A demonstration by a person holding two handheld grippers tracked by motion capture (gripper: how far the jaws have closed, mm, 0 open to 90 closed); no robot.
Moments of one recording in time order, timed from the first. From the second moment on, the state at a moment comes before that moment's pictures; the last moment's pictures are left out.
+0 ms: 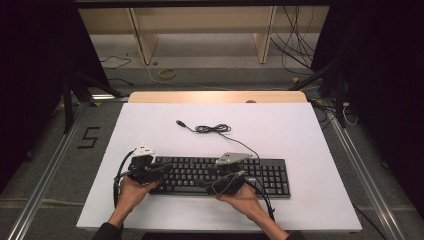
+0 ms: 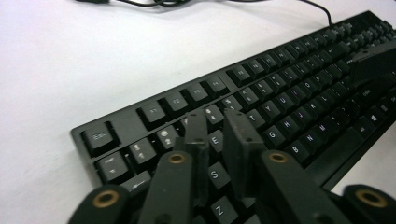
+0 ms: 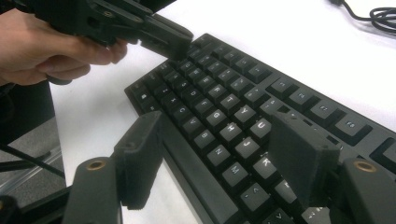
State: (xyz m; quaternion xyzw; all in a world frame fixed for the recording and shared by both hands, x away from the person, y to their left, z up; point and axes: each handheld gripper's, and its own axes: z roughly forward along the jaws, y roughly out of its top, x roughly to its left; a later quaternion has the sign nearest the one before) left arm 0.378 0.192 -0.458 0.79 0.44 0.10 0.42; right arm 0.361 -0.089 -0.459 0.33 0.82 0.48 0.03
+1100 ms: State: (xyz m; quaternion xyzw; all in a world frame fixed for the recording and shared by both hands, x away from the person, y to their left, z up) left arm 0.392 0.171 -0.475 0.82 0.44 0.08 0.37; right arm 0.353 -0.092 -0.459 0.32 0.82 0.48 0.03
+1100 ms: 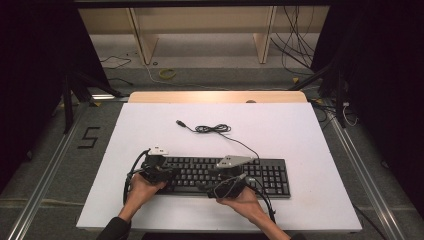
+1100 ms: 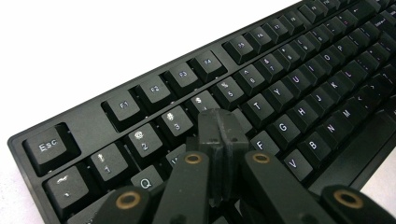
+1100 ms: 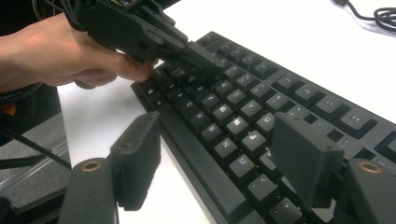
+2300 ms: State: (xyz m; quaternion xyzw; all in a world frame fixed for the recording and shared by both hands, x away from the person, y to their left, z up) left arm 0.355 0.202 -0.454 0.75 0.44 0.10 0.48; right arm 0.360 -0.086 -0.461 0.32 0.82 0.47 0.04
